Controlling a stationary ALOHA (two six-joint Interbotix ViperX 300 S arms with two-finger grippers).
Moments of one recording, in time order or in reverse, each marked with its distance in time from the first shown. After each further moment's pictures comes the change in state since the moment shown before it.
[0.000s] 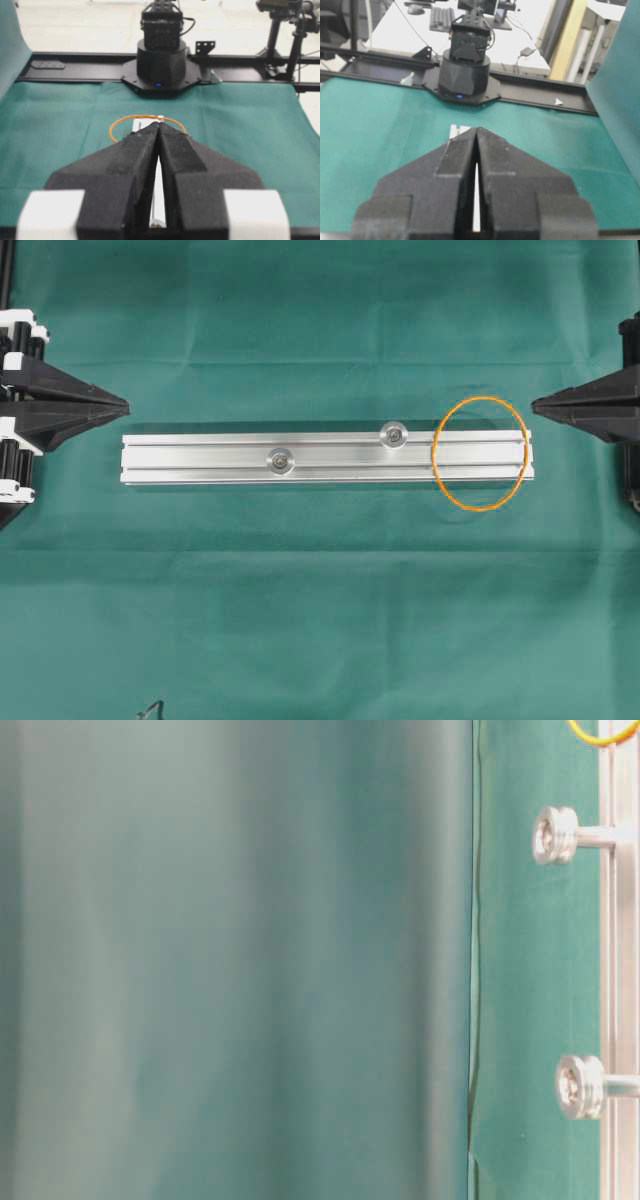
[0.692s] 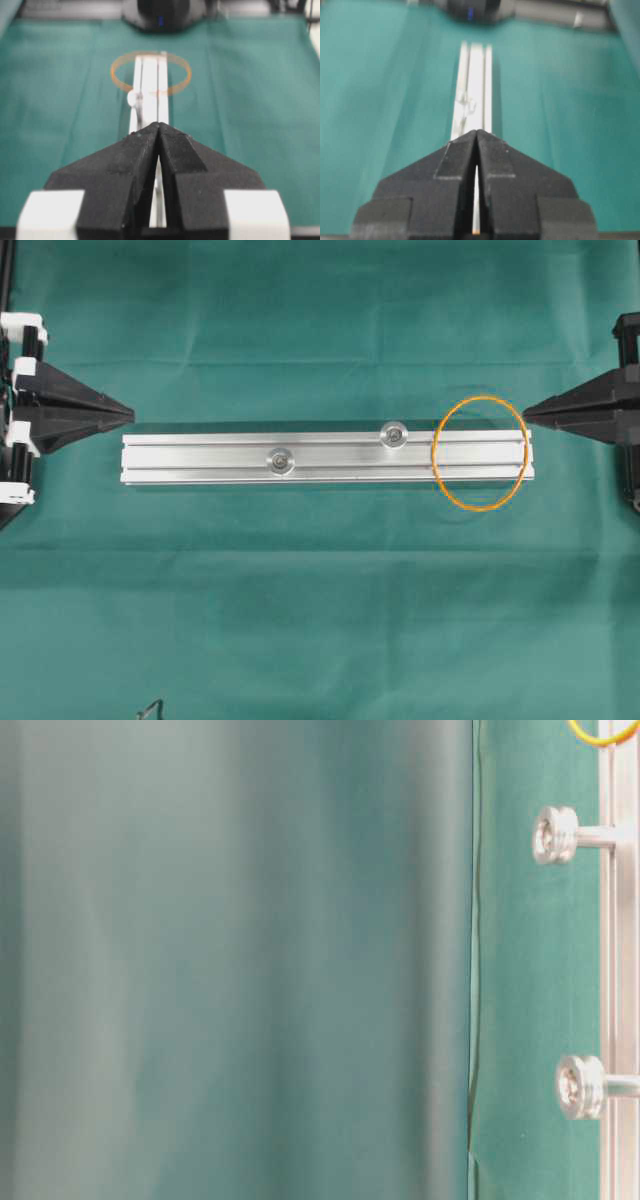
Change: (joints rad) left arm 0.003 -0.005 -0.080 0.020 0.350 0.003; right arm -0.005 0.018 -0.126 -0.002 0.472 0.014
